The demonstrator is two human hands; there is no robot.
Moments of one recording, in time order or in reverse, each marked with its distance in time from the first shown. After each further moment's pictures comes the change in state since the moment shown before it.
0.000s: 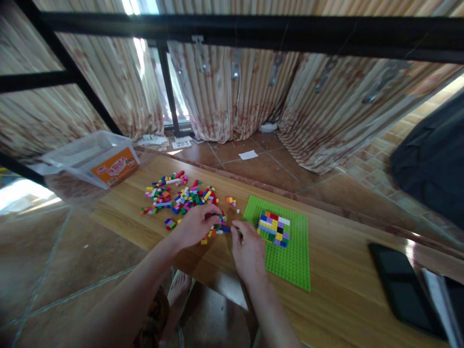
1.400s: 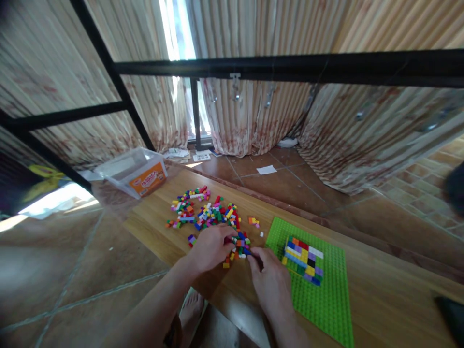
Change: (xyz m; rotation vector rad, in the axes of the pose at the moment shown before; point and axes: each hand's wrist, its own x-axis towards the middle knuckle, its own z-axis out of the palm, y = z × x) left_hand -0.014 -0.010 -0.013 0.293 -0.002 0.004; right_hand 0.000 0.013 0.013 -0.078 -0.092 -0.021
